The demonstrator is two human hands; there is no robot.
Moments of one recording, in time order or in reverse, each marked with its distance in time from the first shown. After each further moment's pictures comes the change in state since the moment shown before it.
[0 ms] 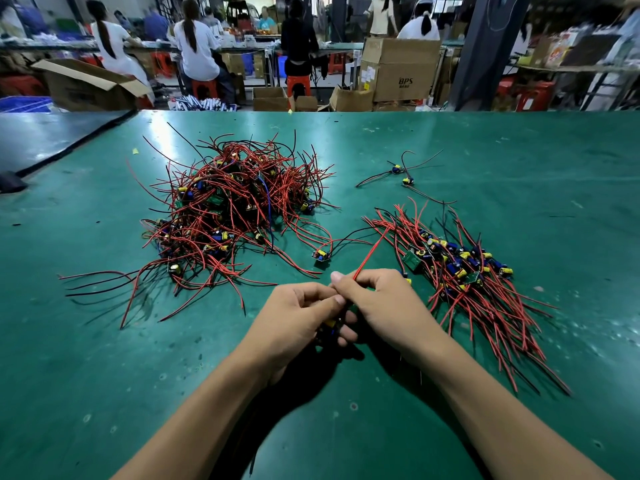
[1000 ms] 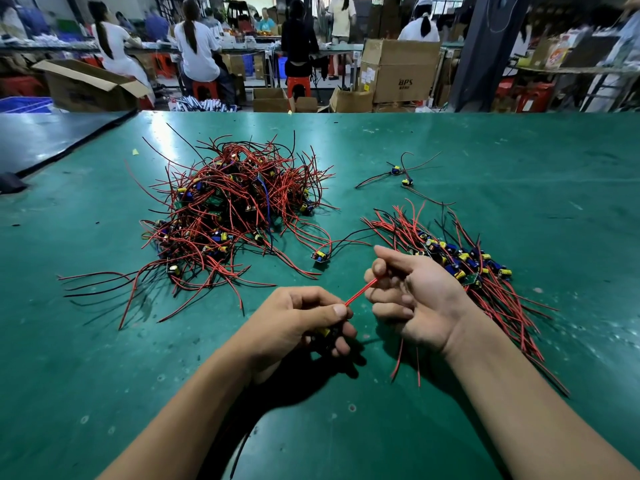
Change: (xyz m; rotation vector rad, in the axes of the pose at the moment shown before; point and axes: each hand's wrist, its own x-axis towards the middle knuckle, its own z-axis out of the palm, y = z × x) left_hand -0.003 0.005 -0.012 -0.040 -0.185 -0.064; right_hand 0.006 -0.024 -0.037 0.907 -0.177 0.434
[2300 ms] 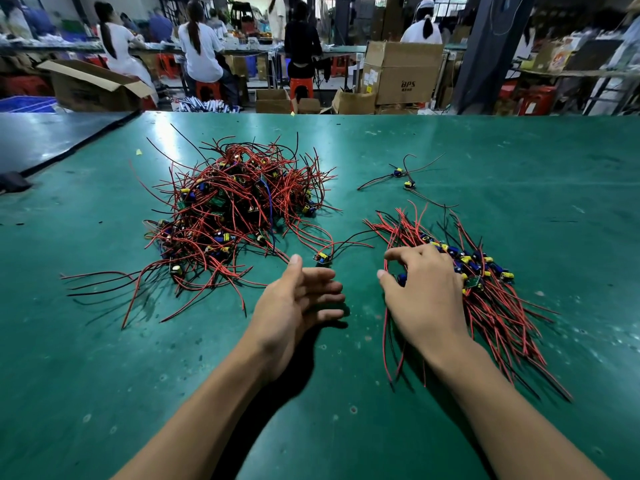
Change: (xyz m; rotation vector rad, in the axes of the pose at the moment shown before) left_hand 0.022 -0.006 0.005 -0.192 0.336 0.118; right_hand 0.013 0.020 -0.020 -1.551 0.786 -0.782
